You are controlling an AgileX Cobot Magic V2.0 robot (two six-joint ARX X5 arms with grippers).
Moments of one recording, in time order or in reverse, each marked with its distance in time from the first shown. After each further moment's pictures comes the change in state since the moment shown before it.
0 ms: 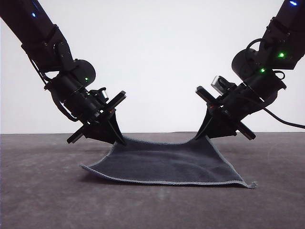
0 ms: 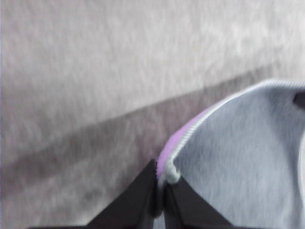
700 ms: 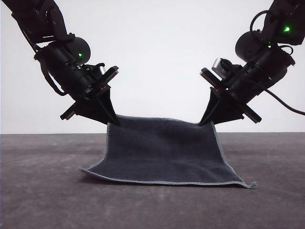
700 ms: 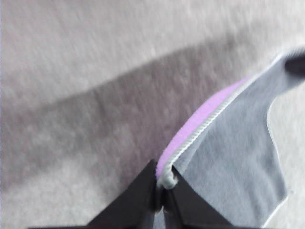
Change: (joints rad) left_arx -0.005 -0.152 -0.011 -0.208 -0.007 0.207; right_arx 0.003 -0.143 -0.007 -0.196 0.003 -0.135
